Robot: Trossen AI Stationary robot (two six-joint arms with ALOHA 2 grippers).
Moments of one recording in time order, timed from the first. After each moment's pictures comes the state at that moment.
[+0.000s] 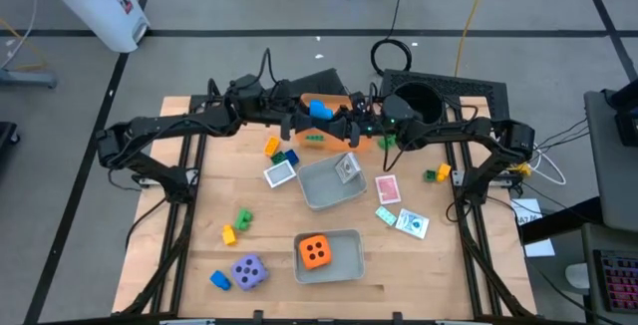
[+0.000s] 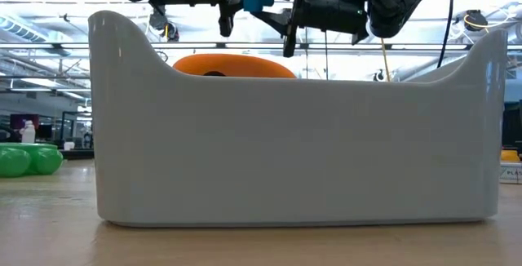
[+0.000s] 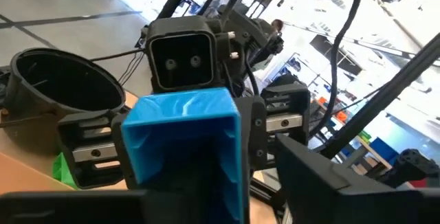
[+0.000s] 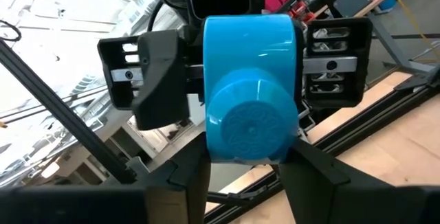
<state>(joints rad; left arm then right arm) 0.42 1.42 1.02 0.43 0.55 -0.61 -0.36 1.61 0.92 0.94 -0.42 0.80</state>
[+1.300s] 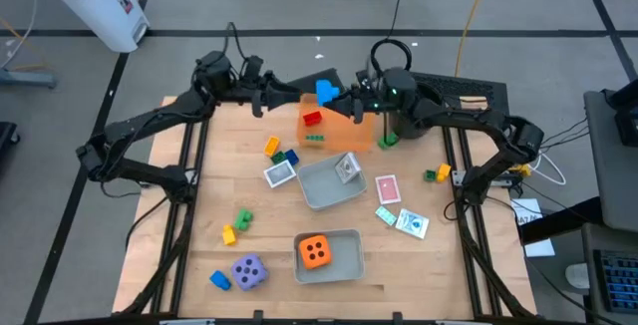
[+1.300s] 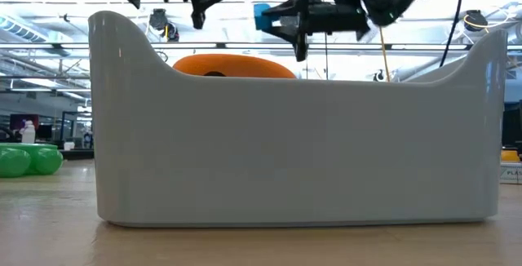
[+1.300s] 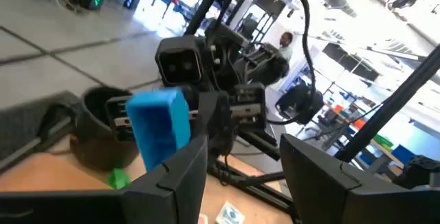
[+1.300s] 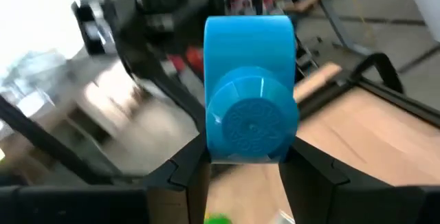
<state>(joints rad) 0.66 1.25 1.02 0.28 0.72 -0.55 -0.54 1.56 1.06 0.52 -0.58 0.65</state>
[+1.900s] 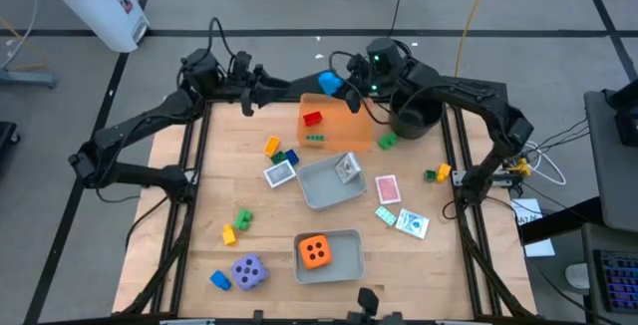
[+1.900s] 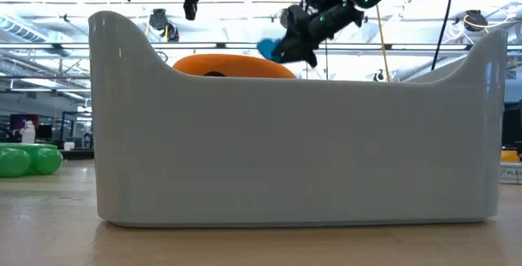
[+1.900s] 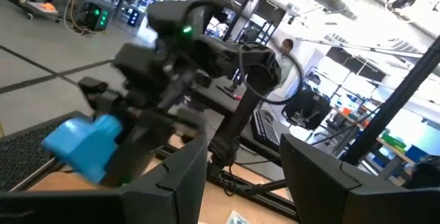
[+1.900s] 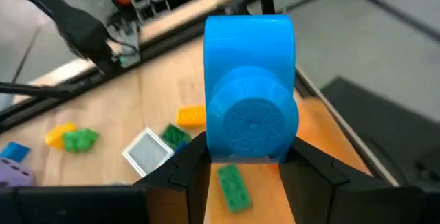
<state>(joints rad) 0.69 1.18 1.02 0.25 0.72 -0.52 -0.66 1.67 1.45 -0.32 -0.47 0.06</state>
